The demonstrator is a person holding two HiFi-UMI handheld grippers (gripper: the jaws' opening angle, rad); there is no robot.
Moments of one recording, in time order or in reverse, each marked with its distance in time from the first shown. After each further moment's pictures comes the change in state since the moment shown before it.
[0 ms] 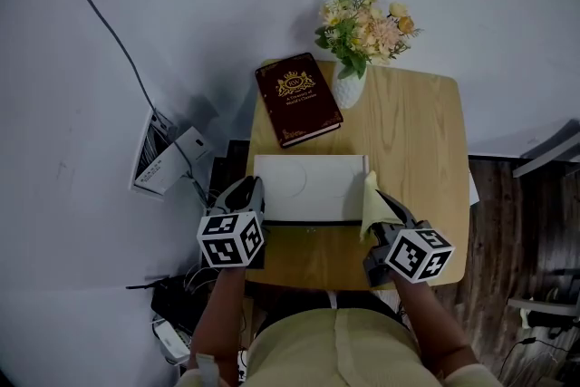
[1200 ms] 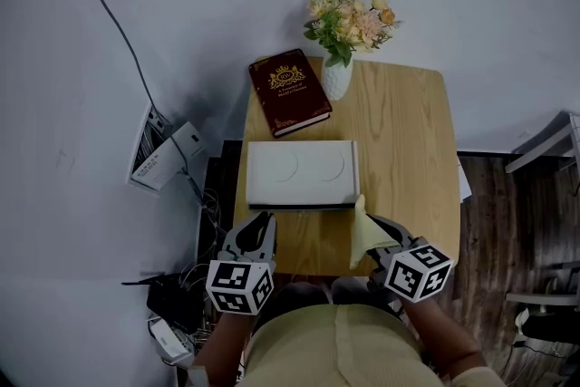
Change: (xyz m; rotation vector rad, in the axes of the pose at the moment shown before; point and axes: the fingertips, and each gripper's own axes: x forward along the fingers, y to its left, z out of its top) left arm -0.086 -0.076 -0.048 0.084 -0.040 -0.130; right arm -0.068 0.029 -0.049 -0.105 0.138 0.067
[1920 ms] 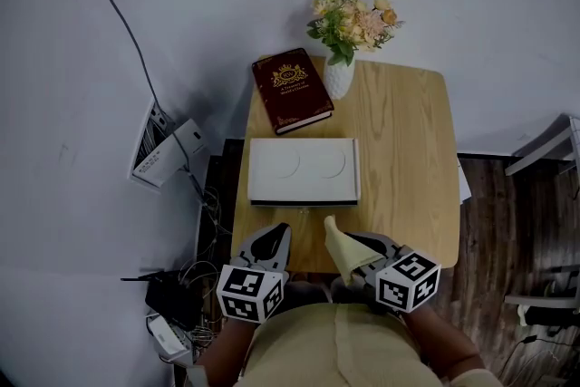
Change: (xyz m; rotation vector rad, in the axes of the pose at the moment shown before) left arm -0.008 -0.039 -0.020 0.006 0.070 -0.098; right arm -0.001 0.050 -0.038 -0.129 0.151 0.176
